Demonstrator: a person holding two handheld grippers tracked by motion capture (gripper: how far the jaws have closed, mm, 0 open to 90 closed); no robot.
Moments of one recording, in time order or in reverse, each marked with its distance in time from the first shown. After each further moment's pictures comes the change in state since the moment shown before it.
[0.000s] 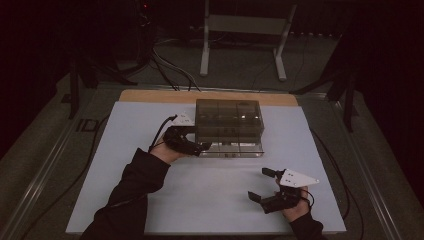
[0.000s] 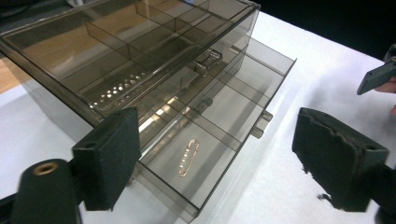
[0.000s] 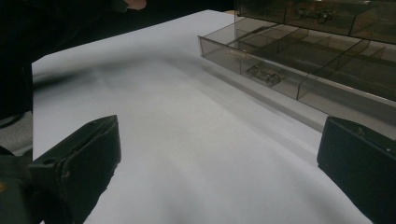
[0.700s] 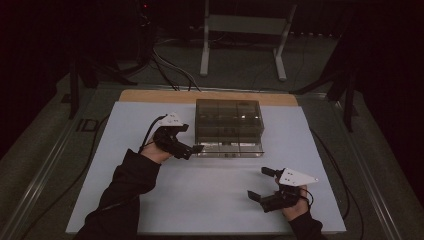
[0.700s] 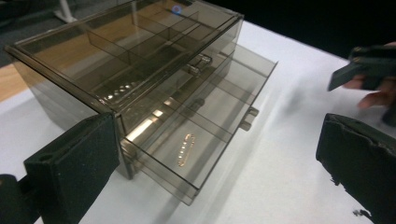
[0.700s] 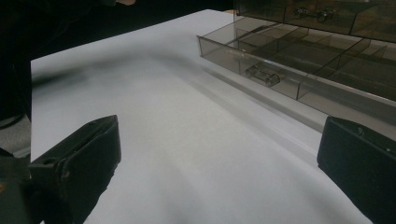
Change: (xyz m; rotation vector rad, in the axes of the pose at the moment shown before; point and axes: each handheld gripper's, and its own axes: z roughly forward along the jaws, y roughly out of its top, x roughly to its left) left arm 0.009 -0.008 -0.025 -0.045 -0.070 0.015; right arm -0.002 0.000 0.002 0.003 0.002 0.003
